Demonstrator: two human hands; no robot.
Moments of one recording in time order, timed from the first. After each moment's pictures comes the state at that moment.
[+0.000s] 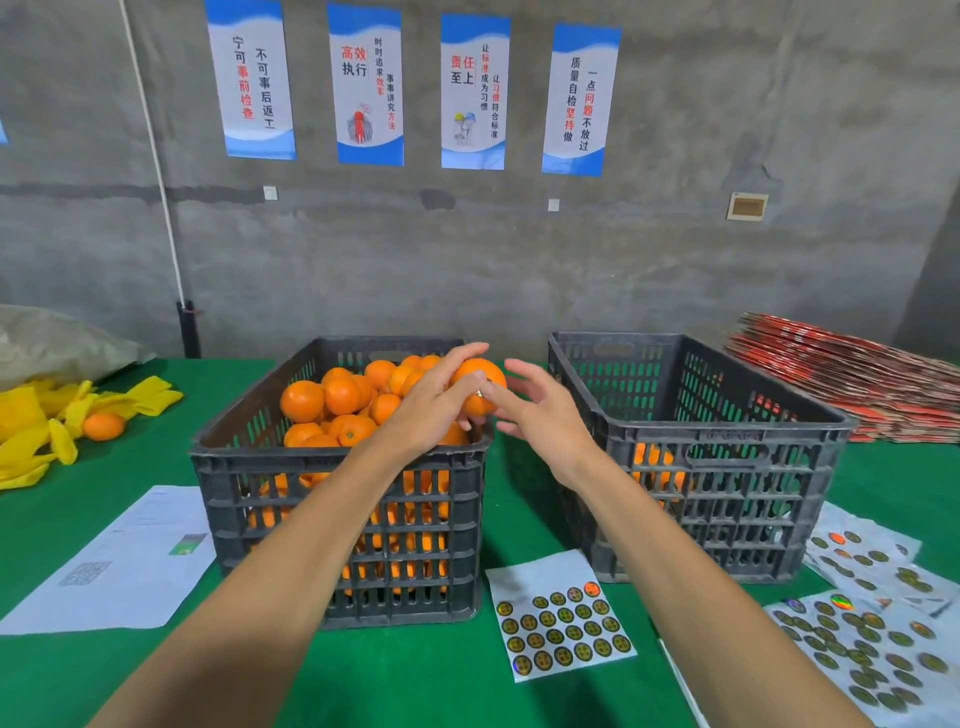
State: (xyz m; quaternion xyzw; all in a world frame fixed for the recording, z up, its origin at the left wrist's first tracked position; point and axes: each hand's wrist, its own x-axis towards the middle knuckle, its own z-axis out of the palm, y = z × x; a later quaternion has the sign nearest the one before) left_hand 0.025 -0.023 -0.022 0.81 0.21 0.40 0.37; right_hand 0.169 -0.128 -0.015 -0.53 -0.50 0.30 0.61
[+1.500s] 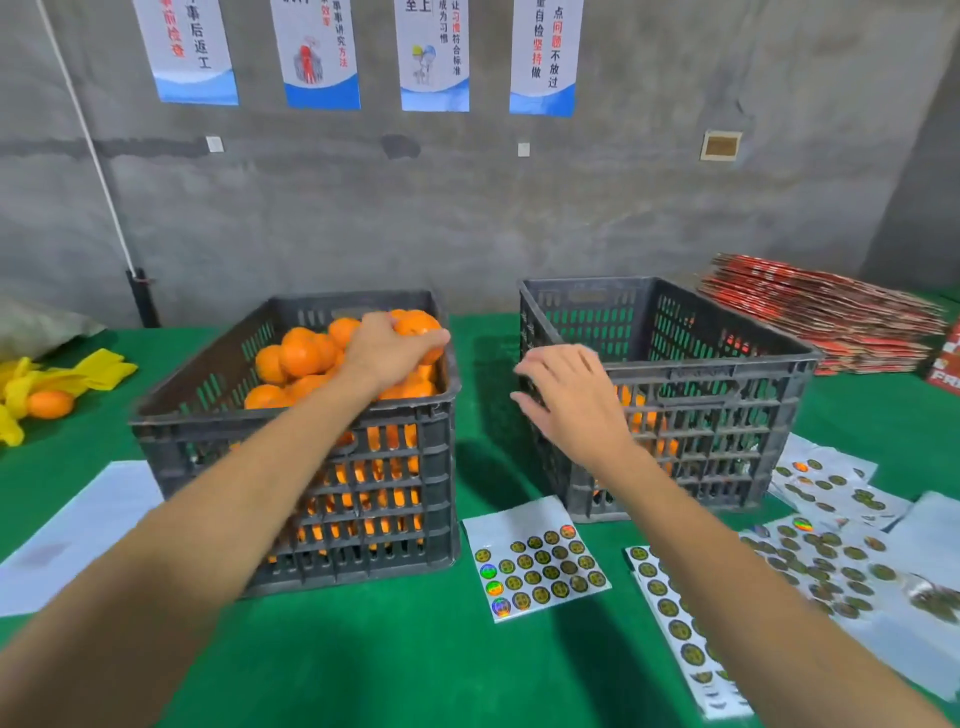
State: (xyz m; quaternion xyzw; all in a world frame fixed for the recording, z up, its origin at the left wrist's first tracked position) left_hand 0.032 -0.005 -0.009 0.74 0.49 0.37 0.28; right_hand 0.251 -0.148 -0.075 -0.61 -0.68 -0.35 0.23
